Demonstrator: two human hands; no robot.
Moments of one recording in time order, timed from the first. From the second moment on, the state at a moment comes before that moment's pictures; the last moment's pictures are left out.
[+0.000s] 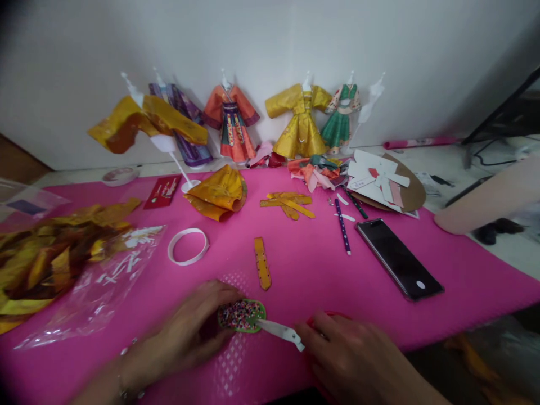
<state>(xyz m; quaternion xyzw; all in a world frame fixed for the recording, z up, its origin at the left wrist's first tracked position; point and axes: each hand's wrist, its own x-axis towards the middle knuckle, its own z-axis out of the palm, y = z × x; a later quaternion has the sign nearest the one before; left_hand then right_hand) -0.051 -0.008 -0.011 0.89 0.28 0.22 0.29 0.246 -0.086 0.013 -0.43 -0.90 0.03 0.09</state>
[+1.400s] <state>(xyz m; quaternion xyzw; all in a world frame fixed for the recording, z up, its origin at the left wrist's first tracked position) -0.048 -0.013 -0.004 0.89 0.28 0.25 0.26 0.252 -0.072 0.029 -0.40 -0.92 0.05 0.01</state>
